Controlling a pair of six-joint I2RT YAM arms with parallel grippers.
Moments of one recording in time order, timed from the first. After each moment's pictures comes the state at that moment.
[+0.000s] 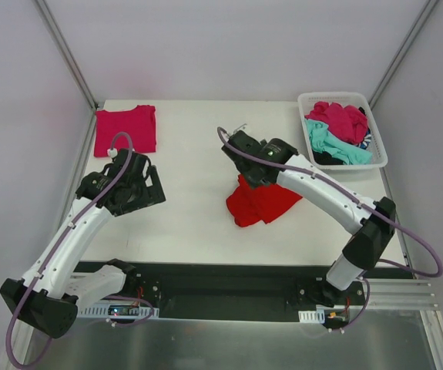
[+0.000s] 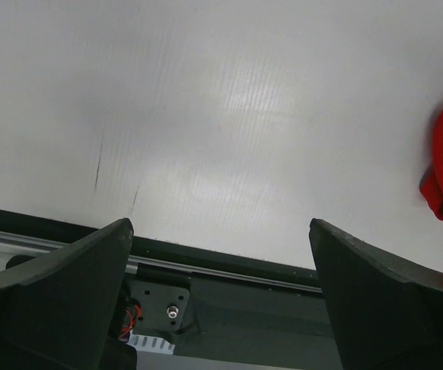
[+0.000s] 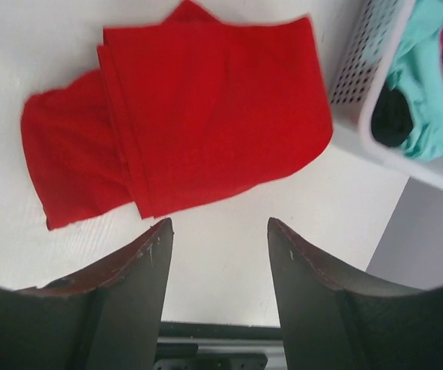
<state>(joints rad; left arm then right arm) -0.38 1.01 1.09 -1.15 -0.19 -0.65 0.91 1.66 1.72 -1.19 0.62 0.20</state>
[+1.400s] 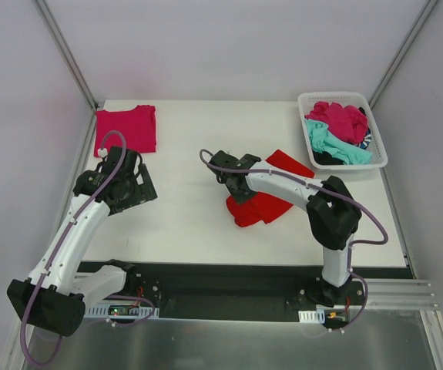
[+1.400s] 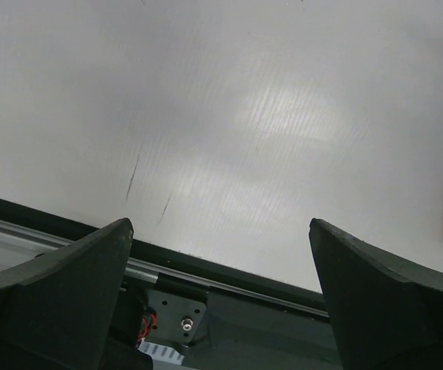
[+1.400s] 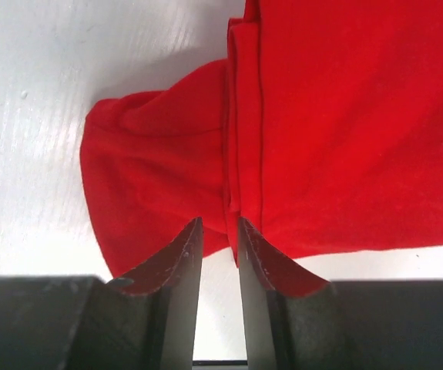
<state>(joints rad) -0.26 1.03 1.07 -1.14 -0.21 -0.60 0.90 1.91 1.50 -0.93 0.40 0.29</state>
